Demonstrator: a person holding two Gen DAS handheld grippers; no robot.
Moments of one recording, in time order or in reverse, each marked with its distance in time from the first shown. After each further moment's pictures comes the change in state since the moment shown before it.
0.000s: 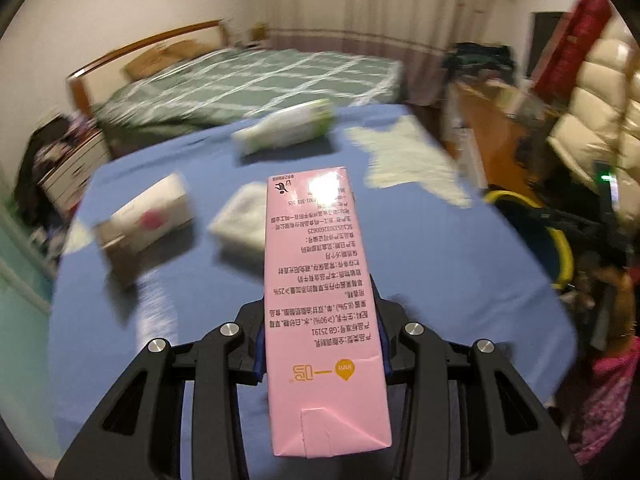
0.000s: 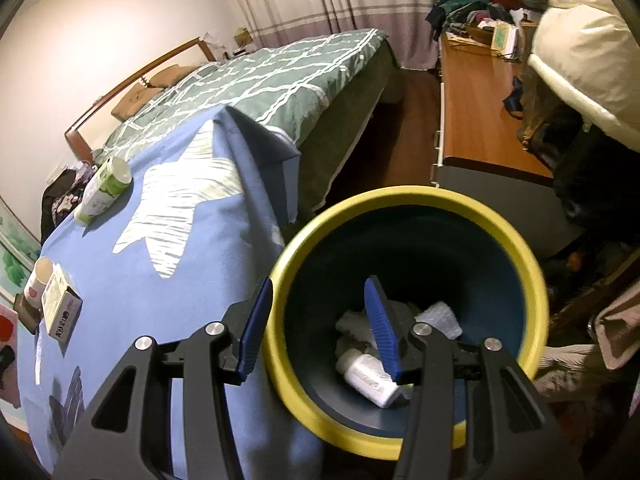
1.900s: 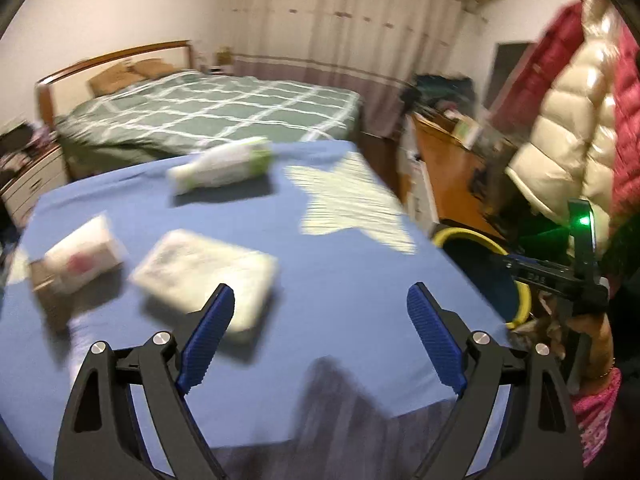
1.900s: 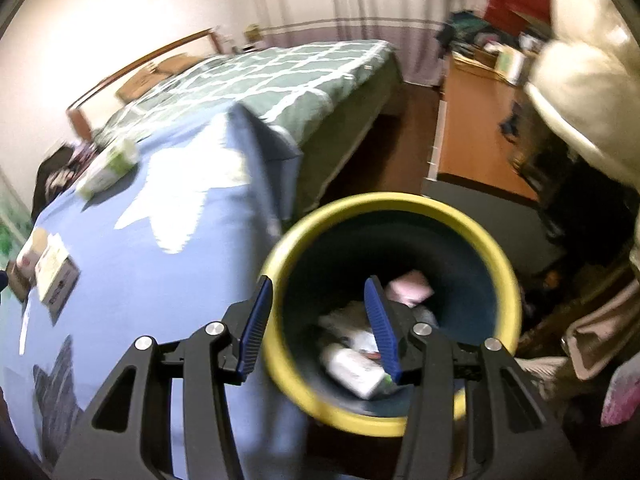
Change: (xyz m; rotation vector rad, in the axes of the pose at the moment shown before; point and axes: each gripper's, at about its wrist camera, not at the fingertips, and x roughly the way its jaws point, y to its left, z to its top) left arm 0.006 0.000 0.018 -0.047 -0.122 -0.136; right arm -0.018 0.025 -0.006 -0.120 -0.005 -0.030
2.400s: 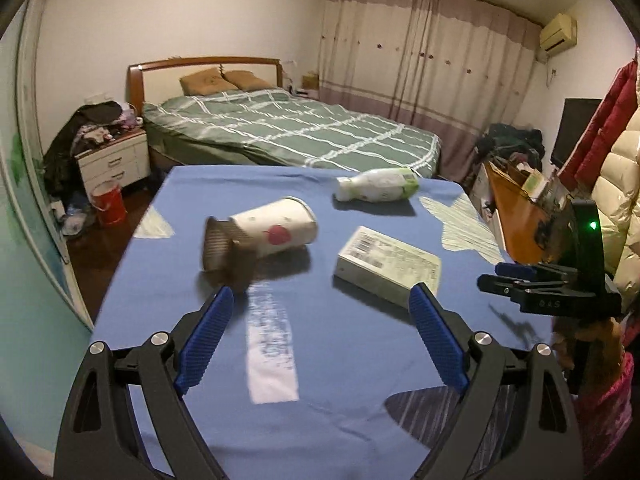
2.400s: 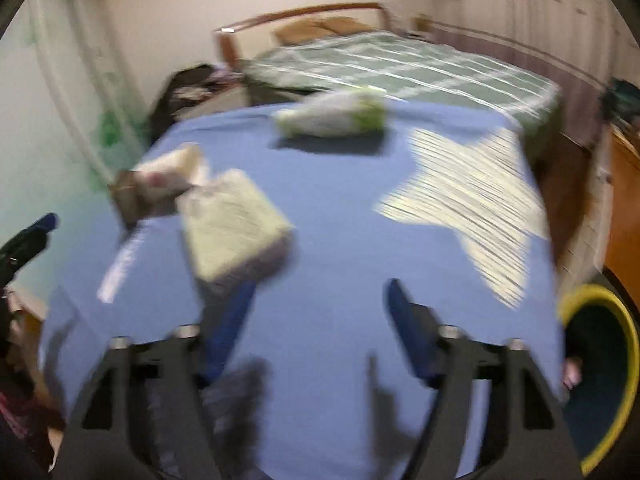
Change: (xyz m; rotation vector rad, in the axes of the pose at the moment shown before) left arm -0.098 0.139 -0.052 -0.156 -0.128 0.220; right arm 0.021 0.214 0.005 -0.403 0.060 0.425
